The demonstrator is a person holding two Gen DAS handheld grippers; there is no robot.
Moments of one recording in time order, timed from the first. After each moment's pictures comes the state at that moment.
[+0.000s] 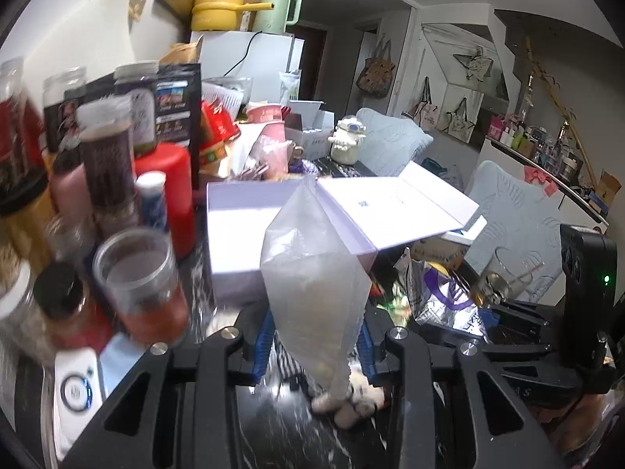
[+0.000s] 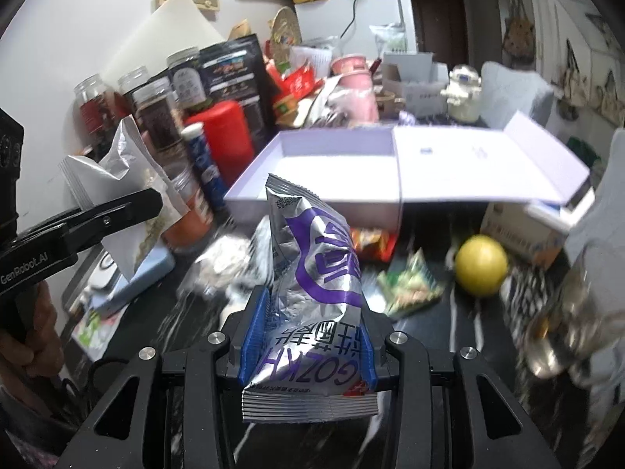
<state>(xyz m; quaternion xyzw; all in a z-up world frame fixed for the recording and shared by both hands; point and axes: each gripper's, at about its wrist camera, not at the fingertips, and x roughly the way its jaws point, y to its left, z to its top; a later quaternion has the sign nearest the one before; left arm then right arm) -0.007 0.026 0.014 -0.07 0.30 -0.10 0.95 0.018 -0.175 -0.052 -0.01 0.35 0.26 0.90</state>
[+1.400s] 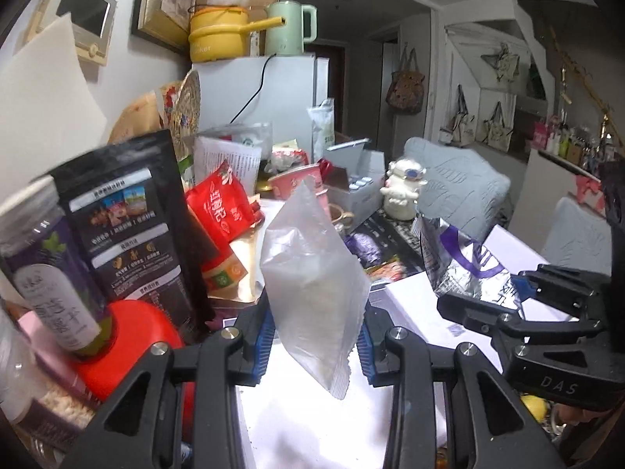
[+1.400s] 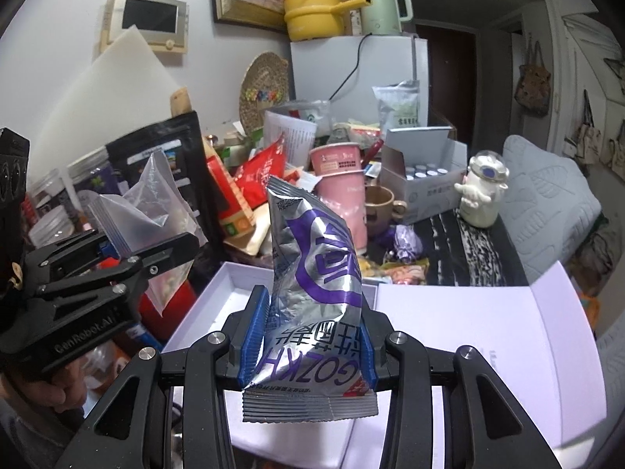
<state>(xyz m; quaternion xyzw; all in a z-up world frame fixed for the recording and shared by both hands) 0.204 0.033 0.044 -0.01 0.27 -0.03 0.96 0.232 -0.130 0.021 -0.04 0.28 0.27 0.92</state>
